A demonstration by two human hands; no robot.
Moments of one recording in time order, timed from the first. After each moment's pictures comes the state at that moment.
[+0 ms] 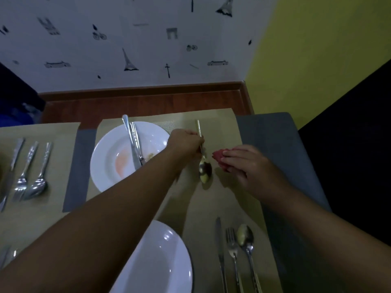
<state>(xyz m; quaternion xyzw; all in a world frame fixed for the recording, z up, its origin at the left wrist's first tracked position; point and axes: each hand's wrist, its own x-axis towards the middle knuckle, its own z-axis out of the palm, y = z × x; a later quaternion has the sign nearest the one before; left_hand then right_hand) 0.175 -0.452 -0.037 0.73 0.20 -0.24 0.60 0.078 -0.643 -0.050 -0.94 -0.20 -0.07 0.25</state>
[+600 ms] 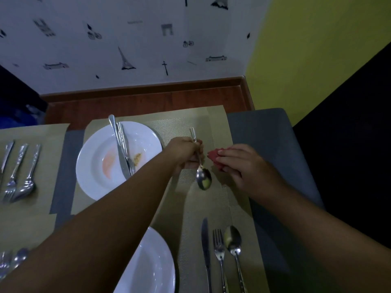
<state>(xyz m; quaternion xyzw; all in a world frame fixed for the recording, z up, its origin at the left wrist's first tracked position) 0.168 -0.477 -0.058 0.68 0.23 -0.34 0.61 0.077 -0.670 -0.057 -0.94 -0.19 -0.05 0.28</state>
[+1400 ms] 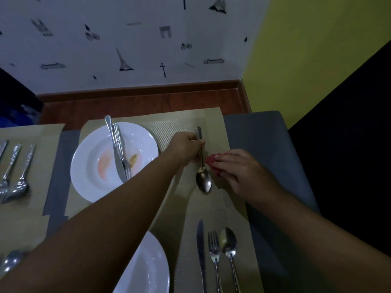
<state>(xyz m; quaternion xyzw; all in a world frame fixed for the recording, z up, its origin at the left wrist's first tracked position) 0.175 -0.494 -0.065 0.78 0.13 -0.27 0.55 0.073 -0.672 -0.058 -0.94 -0.20 -0.04 0.28</state>
